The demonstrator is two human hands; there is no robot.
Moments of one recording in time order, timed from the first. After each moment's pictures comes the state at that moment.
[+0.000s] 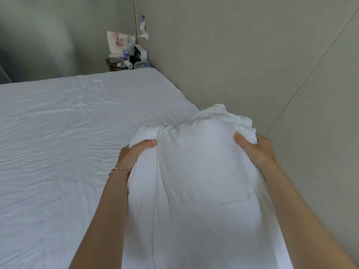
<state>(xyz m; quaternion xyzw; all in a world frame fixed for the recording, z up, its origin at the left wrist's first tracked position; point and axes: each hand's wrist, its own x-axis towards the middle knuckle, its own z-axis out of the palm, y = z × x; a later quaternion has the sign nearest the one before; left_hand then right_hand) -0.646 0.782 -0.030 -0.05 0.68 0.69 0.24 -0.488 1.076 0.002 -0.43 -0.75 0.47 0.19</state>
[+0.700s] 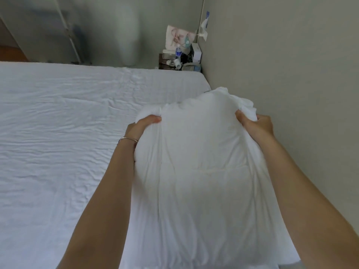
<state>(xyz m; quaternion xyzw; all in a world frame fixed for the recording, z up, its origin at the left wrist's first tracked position) -0.907 0.971 -0.031 -0.19 0.67 0.71 0.12 -0.878 1.309 0.001 -0.27 -0.83 0.47 0.09</state>
